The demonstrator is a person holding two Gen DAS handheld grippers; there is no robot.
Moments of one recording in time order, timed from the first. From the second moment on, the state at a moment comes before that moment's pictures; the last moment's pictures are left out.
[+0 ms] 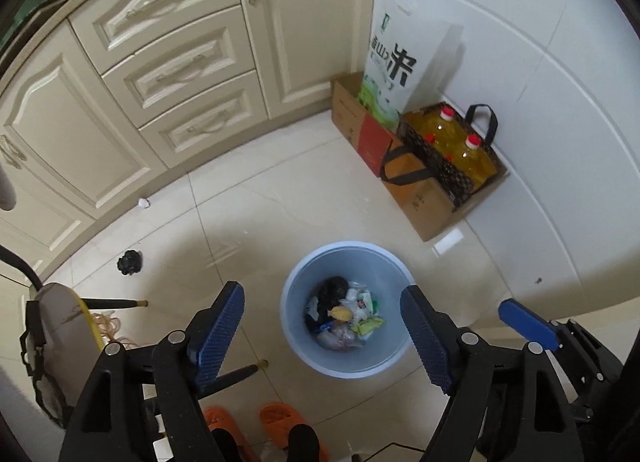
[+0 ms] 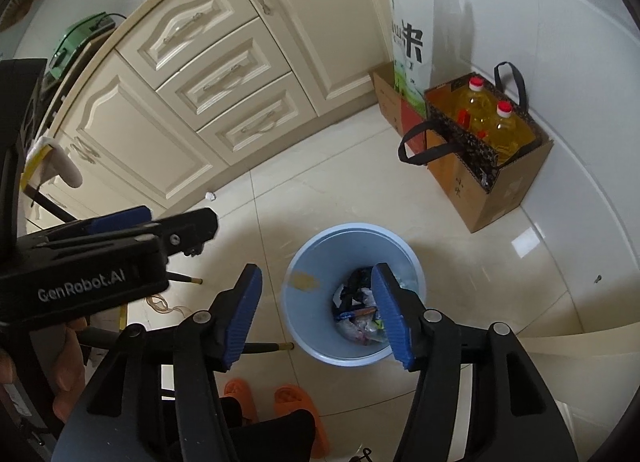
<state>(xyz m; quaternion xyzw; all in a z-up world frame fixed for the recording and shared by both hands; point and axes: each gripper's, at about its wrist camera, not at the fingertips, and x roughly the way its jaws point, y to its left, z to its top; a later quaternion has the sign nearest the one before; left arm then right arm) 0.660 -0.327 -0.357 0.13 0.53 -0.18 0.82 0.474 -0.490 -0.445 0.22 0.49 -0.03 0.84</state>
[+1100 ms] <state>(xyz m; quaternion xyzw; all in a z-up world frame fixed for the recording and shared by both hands) 0.461 0.141 -0.130 -0.02 0.34 0.04 0.94 0.529 -0.098 -0.224 -0.04 0.39 0.23 0.89</state>
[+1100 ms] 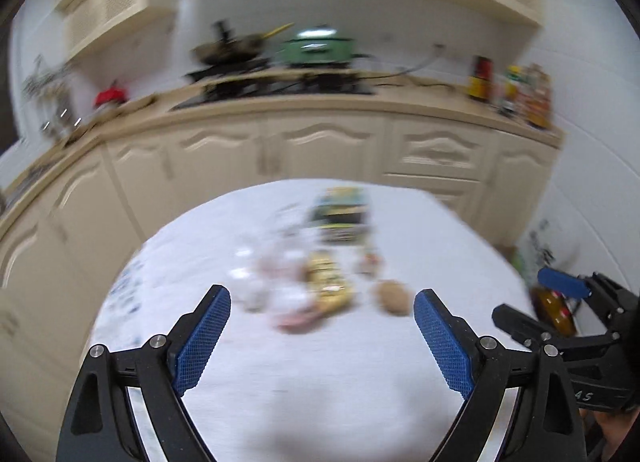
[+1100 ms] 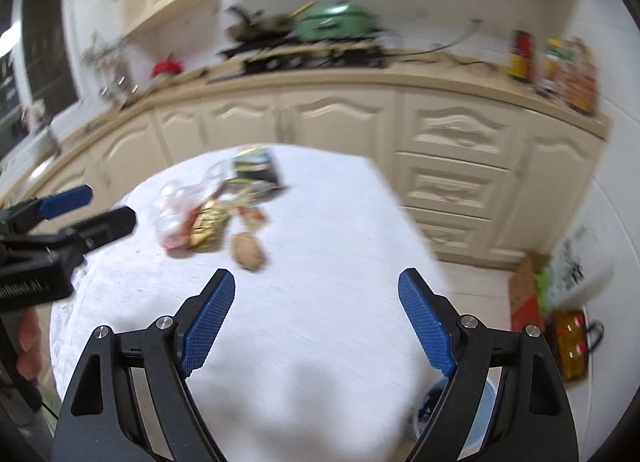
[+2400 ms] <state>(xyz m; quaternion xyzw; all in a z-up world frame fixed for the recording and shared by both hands) 0.522 0.208 -0.142 -0.05 0.37 0.08 0.92 0.565 -0.051 -0.265 -0.03 0.41 0.29 0.86</state>
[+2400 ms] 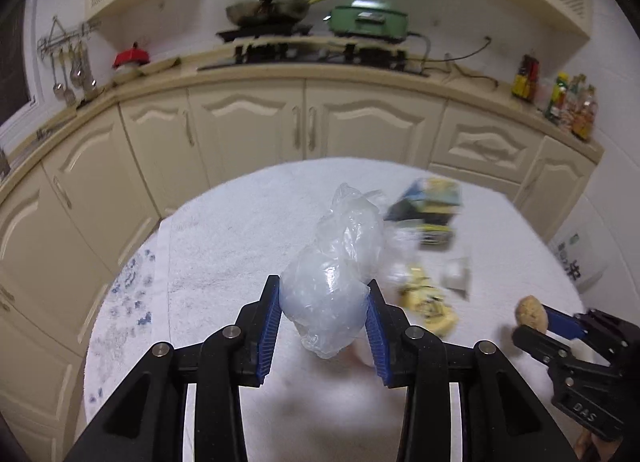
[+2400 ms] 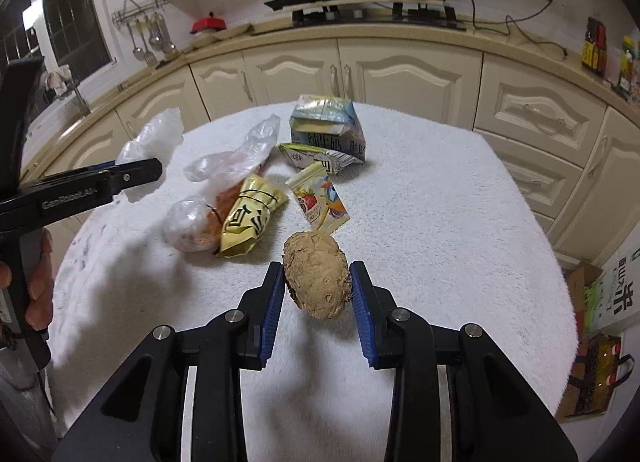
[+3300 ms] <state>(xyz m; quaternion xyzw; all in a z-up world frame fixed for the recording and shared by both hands) 0.532 -0.228 -0.235 0.10 0.46 -0.19 0.86 0.471 -0.420 -0.340 0.12 0.45 0.05 0.88</state>
